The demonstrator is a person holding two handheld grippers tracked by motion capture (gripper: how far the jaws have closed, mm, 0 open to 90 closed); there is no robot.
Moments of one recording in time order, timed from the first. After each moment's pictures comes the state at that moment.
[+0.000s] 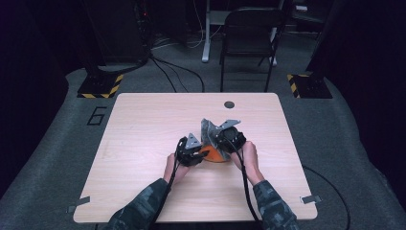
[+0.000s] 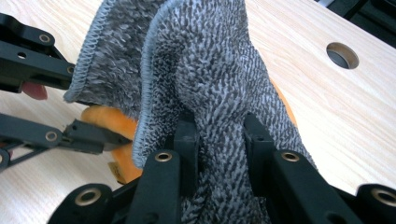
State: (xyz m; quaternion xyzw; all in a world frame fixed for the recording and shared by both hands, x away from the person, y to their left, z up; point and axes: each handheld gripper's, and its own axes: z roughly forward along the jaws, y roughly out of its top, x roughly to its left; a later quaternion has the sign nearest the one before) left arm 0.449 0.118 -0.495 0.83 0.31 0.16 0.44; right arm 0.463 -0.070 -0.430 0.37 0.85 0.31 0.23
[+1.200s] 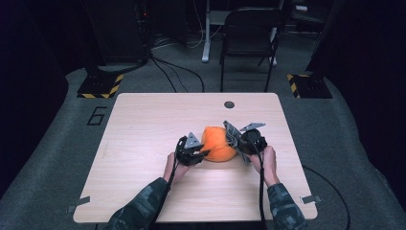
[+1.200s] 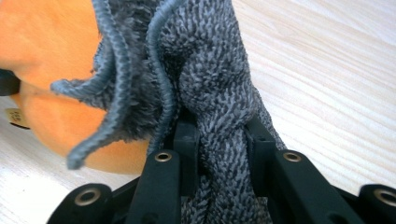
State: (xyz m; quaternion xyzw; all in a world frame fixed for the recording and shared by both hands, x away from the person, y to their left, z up) left arm 0.452 0.119 -0.494 0.83 0.29 0.16 0.45; right arm 0.469 -0.138 -0.453 0.45 0.82 0.29 0.20
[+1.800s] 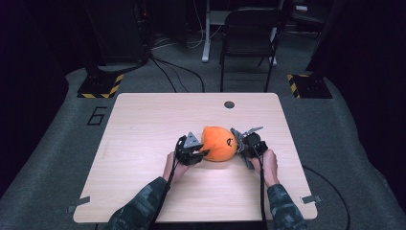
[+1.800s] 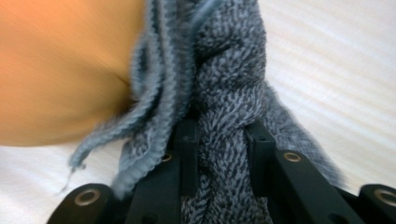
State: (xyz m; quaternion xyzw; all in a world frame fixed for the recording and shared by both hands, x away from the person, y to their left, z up) left arm 0.455 0.122 -0.495 0.83 0.29 0.16 0.45; right arm 0.482 -0.148 -0.496 0.49 0.82 0.23 0.19
